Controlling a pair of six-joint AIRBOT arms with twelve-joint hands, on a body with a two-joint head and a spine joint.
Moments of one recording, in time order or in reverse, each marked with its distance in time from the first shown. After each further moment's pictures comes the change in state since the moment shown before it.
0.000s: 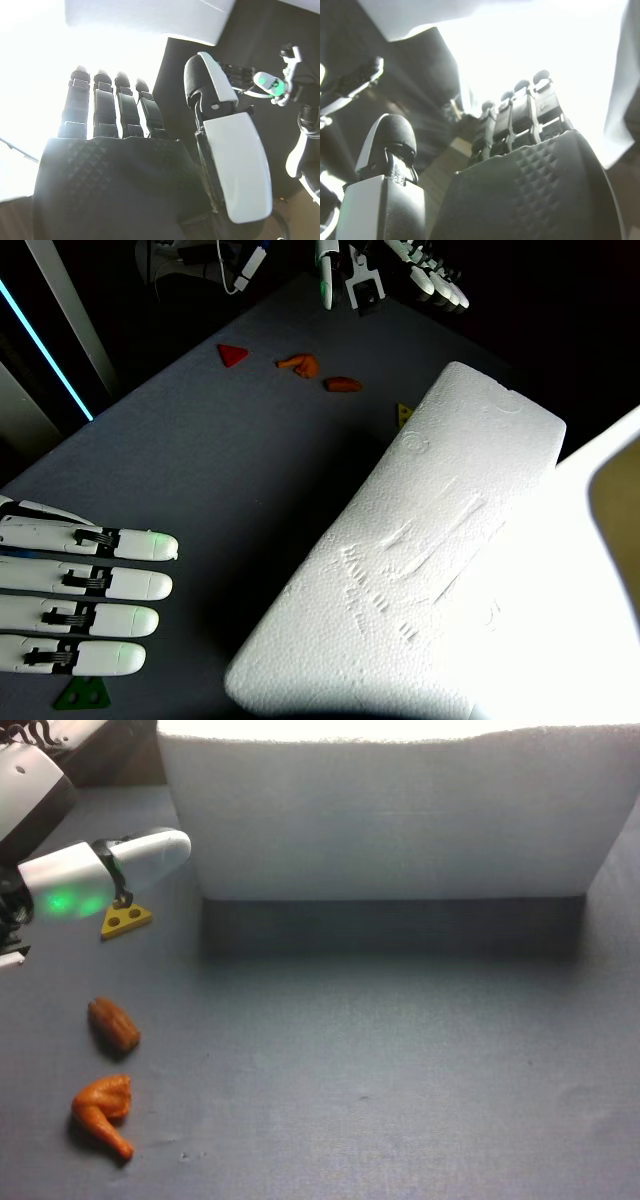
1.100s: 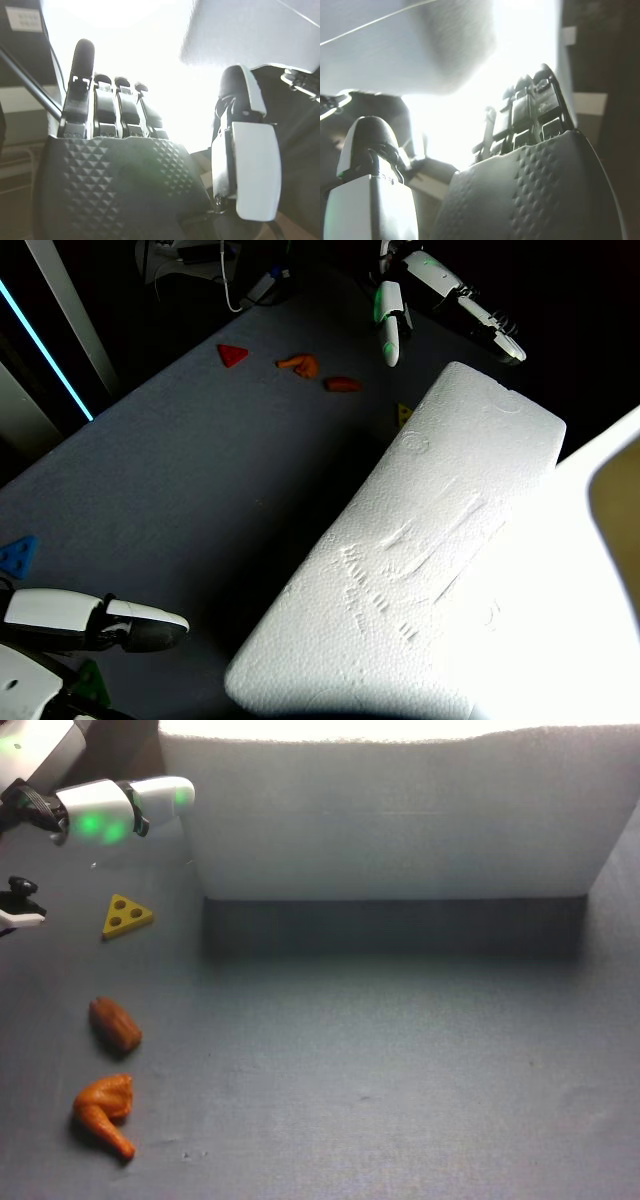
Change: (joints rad) left arm -0.145 -0.162 0.238 -0.212 0.283 0.025; right arm 0.304 -0.188 0.262 0.254 -0.278 -0.122
